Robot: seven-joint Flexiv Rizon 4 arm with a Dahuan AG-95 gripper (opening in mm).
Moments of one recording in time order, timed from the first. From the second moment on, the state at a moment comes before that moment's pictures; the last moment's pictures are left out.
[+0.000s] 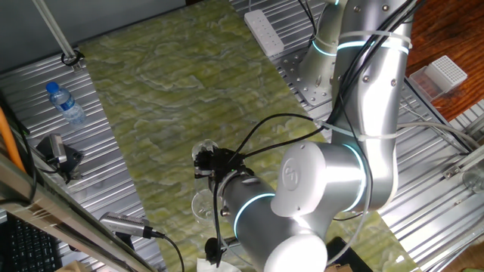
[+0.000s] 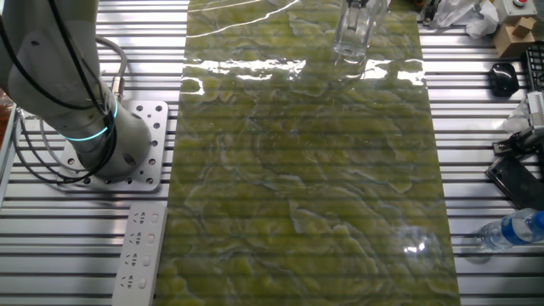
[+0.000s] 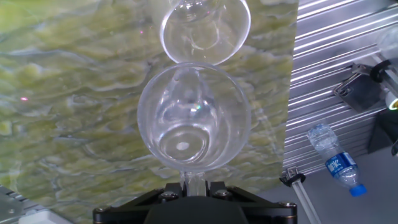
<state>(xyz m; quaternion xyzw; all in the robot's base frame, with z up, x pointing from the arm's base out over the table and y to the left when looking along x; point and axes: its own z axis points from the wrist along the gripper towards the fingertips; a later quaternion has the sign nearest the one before) 0.525 0.206 0.226 0.53 -0.73 0.35 0.26</state>
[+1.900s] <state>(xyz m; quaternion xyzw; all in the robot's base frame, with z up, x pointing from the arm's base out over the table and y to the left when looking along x) 0.529 0.208 0.227 0.51 -0.74 0.34 0.28</state>
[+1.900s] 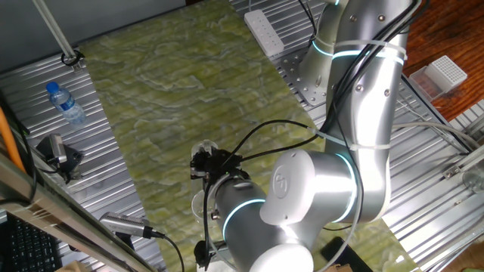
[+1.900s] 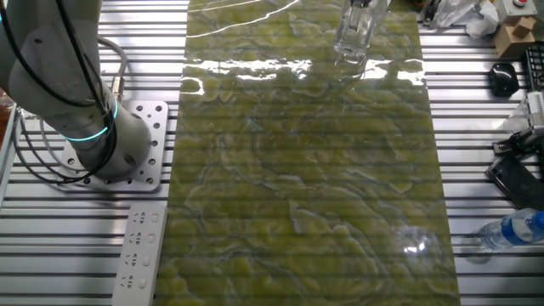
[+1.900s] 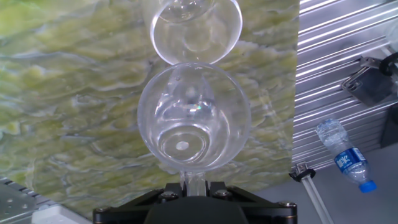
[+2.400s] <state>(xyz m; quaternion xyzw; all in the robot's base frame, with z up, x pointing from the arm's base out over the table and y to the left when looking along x) 0.529 0.208 0.227 0.51 -0.73 0.34 0.29</state>
